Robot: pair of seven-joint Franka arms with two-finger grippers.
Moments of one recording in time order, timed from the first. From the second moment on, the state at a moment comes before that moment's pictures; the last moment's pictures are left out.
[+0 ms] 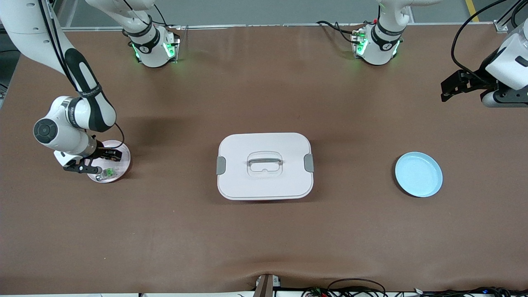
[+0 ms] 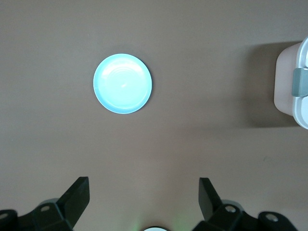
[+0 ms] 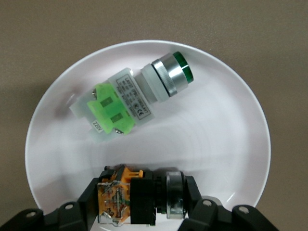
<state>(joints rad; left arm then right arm) -0.02 -0.04 -0.09 -1.58 0.04 1.50 -0.06 -0.08 0.43 -0.12 -2.20 -0.04 2.53 -0.07</state>
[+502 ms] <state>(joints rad) -0.02 -0.04 -0.09 -1.58 0.04 1.50 -0.06 -0.08 0.34 -0.11 -2.12 -0.04 2.23 -0.07</state>
